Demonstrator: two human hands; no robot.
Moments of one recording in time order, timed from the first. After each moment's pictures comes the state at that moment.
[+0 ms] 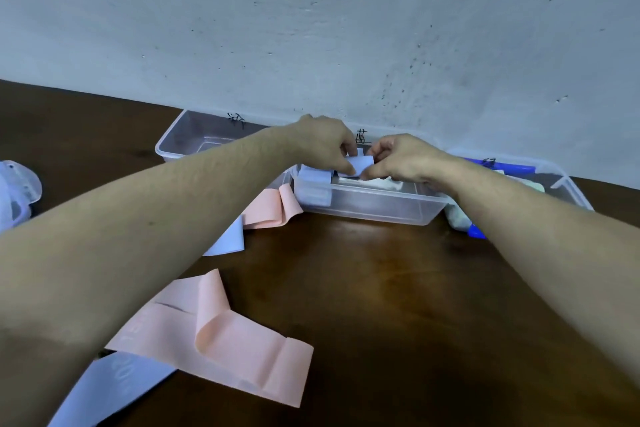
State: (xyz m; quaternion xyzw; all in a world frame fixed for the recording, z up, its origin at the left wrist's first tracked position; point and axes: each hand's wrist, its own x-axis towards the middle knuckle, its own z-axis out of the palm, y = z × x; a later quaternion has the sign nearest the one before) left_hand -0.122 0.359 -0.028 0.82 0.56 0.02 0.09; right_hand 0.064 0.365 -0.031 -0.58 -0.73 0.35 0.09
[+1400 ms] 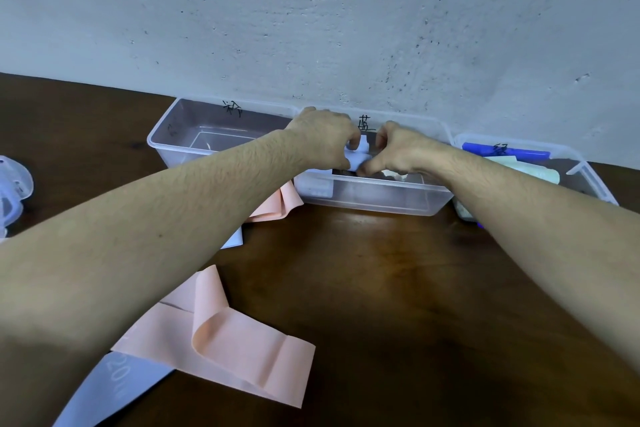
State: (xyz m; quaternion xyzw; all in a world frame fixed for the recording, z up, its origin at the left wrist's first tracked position) left_hand -0.113 0.356 -0.044 0.83 0.55 -0.02 -0.02; right_hand 0.053 0.369 -0.038 -0.62 -0.72 0.30 0.03
